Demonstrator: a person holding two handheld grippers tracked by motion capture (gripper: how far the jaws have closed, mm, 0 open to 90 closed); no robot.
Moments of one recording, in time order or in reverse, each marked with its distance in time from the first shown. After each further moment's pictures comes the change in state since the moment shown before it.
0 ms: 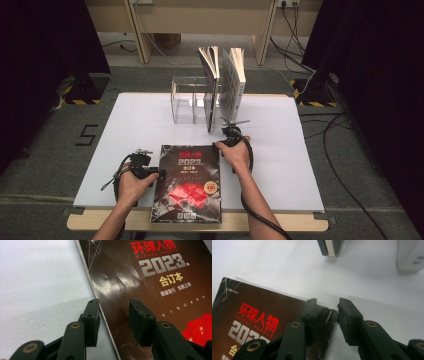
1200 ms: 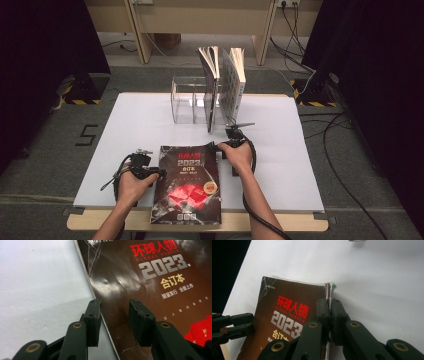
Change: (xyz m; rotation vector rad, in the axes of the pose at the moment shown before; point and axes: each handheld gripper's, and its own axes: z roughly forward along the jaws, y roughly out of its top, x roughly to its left) left arm 0.004 0.000 -0.001 0.000 -0.028 0.001; right arm -0.003 -0.007 -0.011 0.033 0.213 0.093
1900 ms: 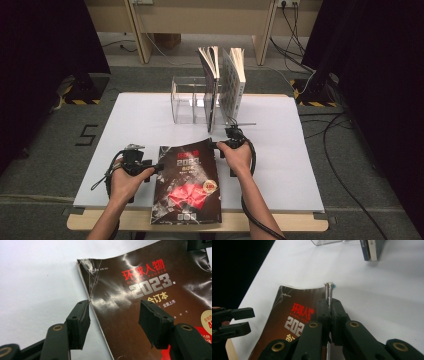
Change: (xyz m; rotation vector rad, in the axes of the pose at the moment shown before) left arm 0.003 0.010 -0.024 -0.117 -0.031 -0.018; right arm 0.019 -0.003 -0.014 -0.103 0.044 -0.057
